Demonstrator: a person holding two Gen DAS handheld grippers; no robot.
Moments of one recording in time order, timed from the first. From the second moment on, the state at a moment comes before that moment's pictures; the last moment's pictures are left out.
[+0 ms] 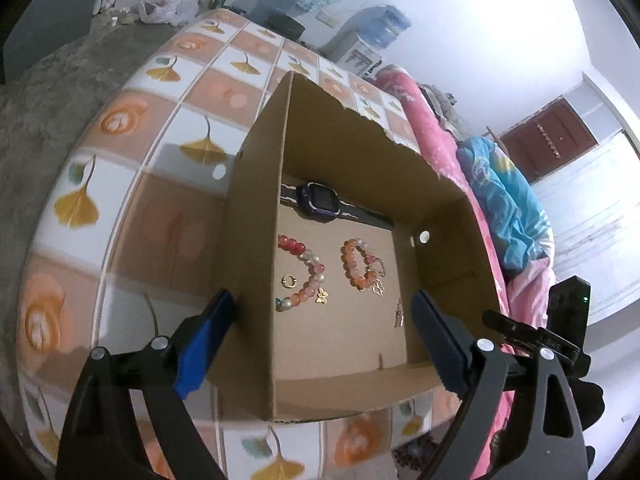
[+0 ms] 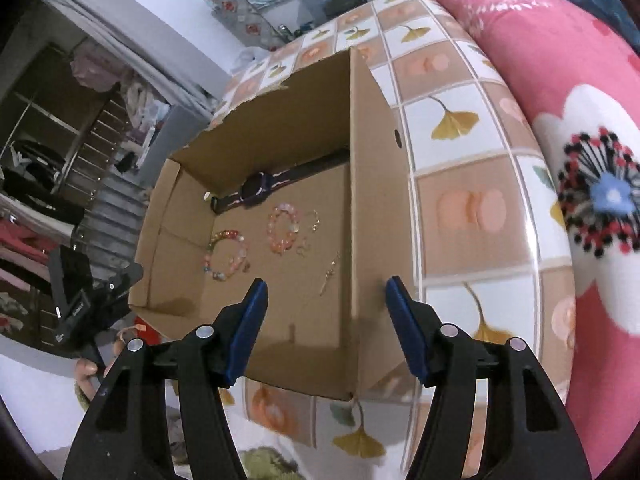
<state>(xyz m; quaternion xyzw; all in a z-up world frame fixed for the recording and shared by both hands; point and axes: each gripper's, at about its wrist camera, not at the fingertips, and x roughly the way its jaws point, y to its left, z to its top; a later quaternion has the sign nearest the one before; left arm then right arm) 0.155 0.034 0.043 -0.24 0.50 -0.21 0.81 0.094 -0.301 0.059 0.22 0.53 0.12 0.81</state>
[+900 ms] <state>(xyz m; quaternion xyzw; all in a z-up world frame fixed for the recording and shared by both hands) 0.005 -0.001 0.072 -0.04 0.36 -0.11 0.92 -0.035 -0.251 0.068 0.08 0.40 0.03 0.91</state>
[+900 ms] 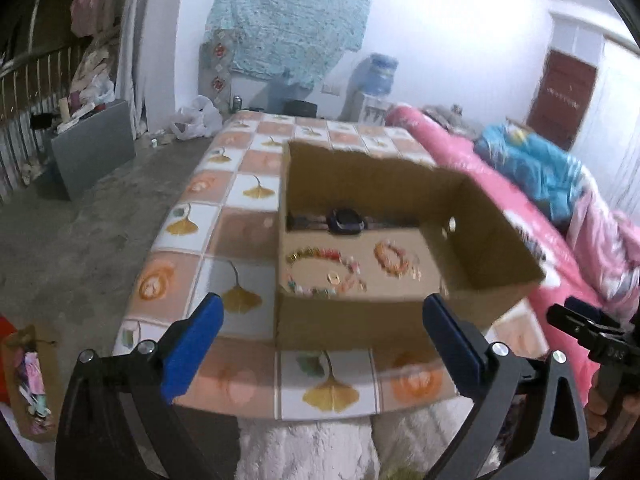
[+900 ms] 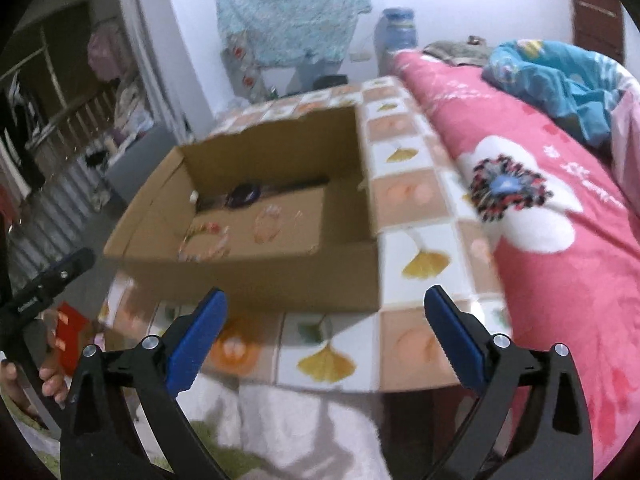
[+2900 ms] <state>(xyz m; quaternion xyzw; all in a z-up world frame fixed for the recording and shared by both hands) 0.029 -0.053 0.031 0.02 0.48 -0.03 0.88 -0.009 -0.203 0.038 0.07 0.45 0.00 0.89</state>
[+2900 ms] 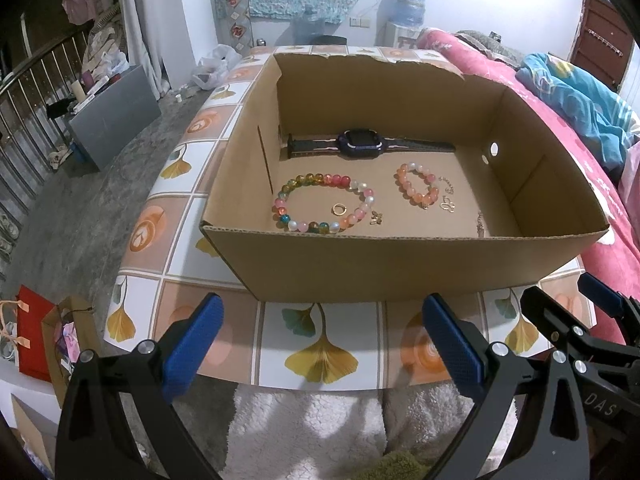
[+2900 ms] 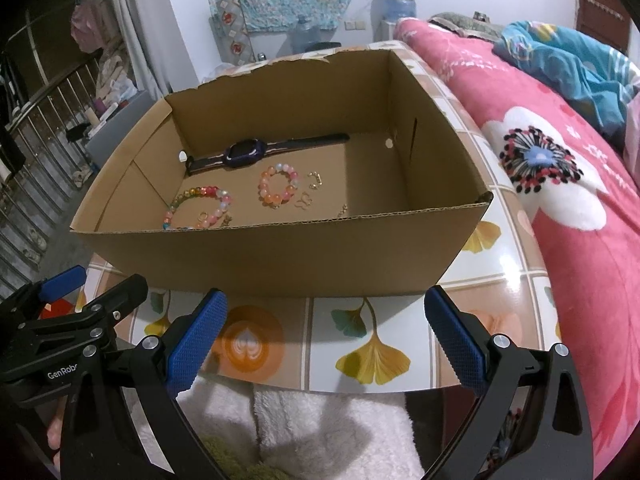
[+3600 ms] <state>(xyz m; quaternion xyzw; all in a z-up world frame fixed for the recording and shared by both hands) 0.028 -0.050 0.030 0.02 0.48 -0.03 0.88 -0.007 -0.201 0.037 0.07 0.45 0.00 0.89</state>
